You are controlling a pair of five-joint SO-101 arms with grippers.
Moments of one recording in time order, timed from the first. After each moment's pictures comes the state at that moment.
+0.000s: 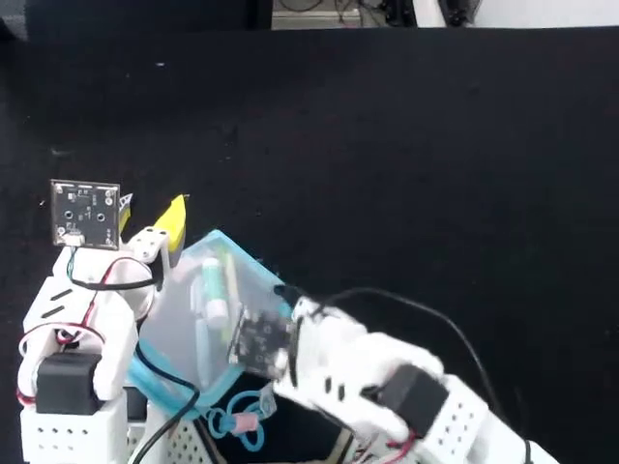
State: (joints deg) left arm -3.9 -81.3 51.9 59.5 -4.4; right arm -55.0 -85.3 71.7 68.9 22.6
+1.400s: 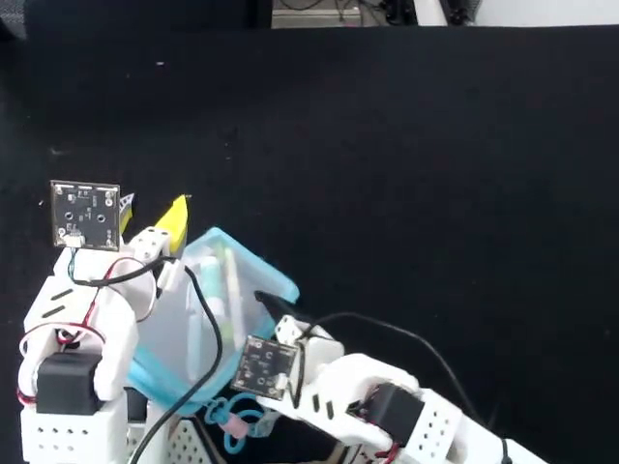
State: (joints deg) left arm -3.5 -81.2 51.9 59.5 -4.4; right arm -59.7 -103.3 96.6 51.9 18.3
